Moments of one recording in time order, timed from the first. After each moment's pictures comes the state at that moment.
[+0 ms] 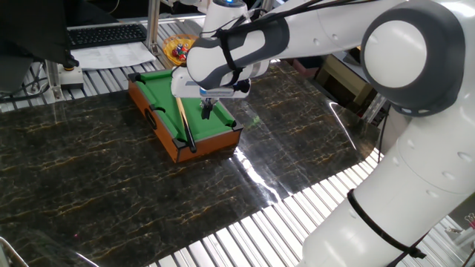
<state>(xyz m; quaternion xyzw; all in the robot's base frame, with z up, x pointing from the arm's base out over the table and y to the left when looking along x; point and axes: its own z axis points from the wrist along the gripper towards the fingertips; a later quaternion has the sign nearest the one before) 0.504 -0.001 0.208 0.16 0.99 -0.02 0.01</state>
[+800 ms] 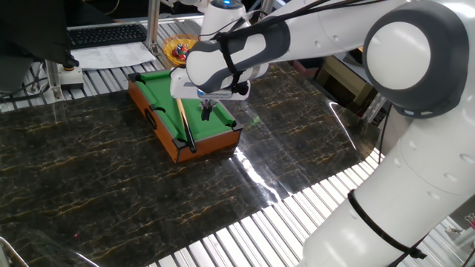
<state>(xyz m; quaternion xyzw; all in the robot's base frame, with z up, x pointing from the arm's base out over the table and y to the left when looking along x) 0.500 0.005 0.209 0.18 0.98 -0.02 0.01</state>
